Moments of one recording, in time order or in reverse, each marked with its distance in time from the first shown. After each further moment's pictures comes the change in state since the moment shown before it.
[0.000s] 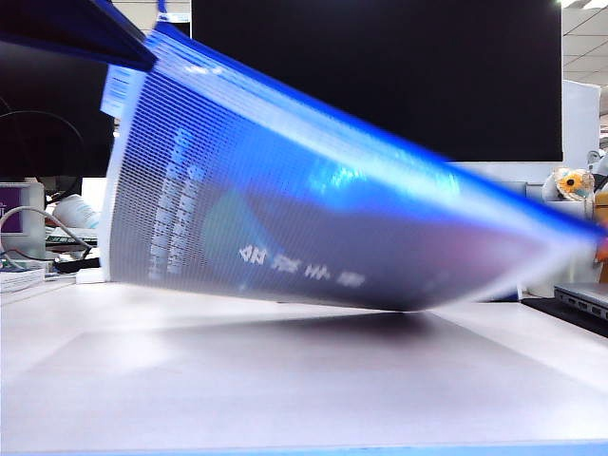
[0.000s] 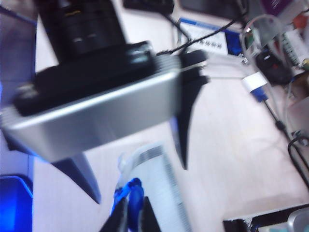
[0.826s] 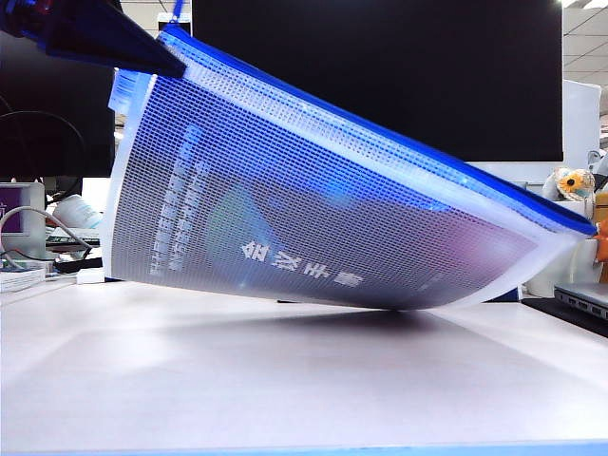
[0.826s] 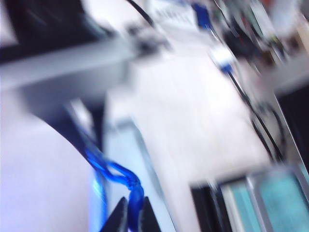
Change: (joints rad) left arm -0.005 0.058 0.000 0.040 0.080 -0.020; right arm -0.021 -0.018 0.000 -0.031 0.145 -0.021
